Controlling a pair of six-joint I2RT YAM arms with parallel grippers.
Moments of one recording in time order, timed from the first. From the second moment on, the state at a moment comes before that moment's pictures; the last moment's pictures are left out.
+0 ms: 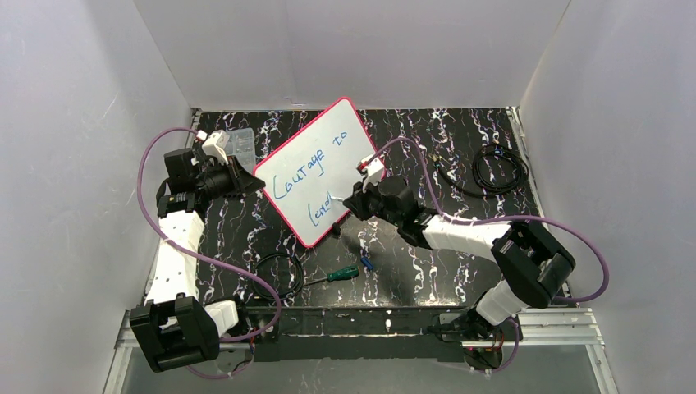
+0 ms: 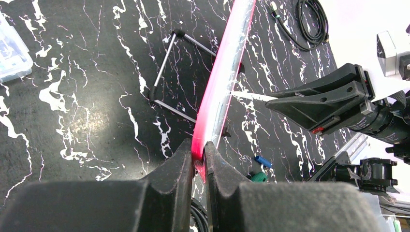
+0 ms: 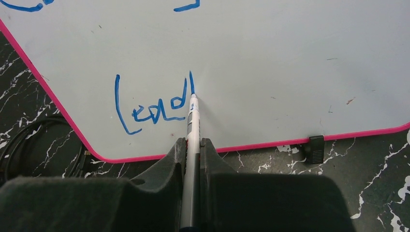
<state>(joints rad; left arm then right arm) 0.21 1.12 0.94 -0.47 0.81 -0.12 0.84 1.53 0.77 0.43 -0.03 0.22</state>
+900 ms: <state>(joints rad) 0.21 1.12 0.94 -0.47 0.82 -0.12 0.83 1.45 0.72 0.41 0.03 0.23</state>
